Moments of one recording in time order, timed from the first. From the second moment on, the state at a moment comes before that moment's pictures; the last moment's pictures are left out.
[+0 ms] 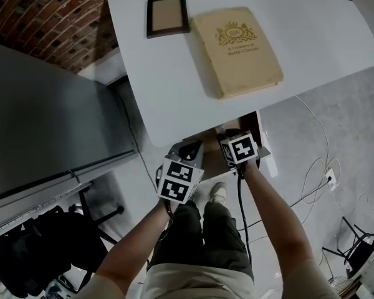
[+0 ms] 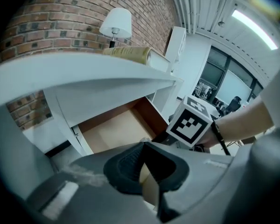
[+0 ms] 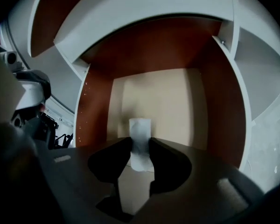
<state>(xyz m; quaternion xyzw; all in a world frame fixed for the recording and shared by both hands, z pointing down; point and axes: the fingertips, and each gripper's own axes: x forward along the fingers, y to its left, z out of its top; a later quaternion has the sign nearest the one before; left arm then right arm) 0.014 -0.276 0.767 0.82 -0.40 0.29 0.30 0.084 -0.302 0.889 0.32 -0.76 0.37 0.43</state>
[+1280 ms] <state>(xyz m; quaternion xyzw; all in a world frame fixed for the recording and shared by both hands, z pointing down) -0.009 -0.237 0.580 0.85 -0.39 0.25 0.24 0.091 -0.253 0.613 0.42 -0.81 0.34 0.24</state>
